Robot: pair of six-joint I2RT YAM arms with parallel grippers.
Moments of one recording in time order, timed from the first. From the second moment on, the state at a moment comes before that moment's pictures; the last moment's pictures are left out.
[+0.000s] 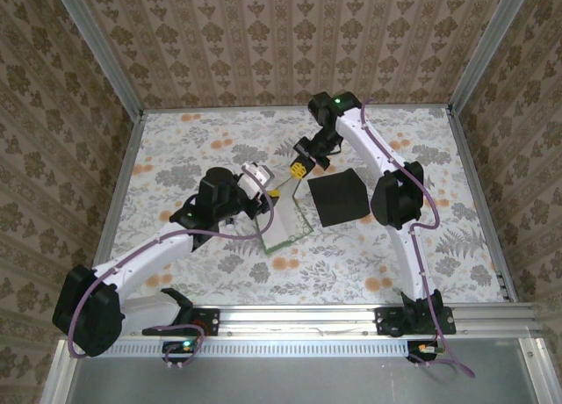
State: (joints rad) left arm -0.65 1.16 0.71 0.05 0.22 0.23; right arm 0.39 2.33 2.36 -1.54 -0.72 0.99
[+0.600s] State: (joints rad) left arm -0.34 1.02 0.80 -0.05 0.30 -0.05; right arm 0.39 2.05 2.06 -1.20 -0.53 0.90
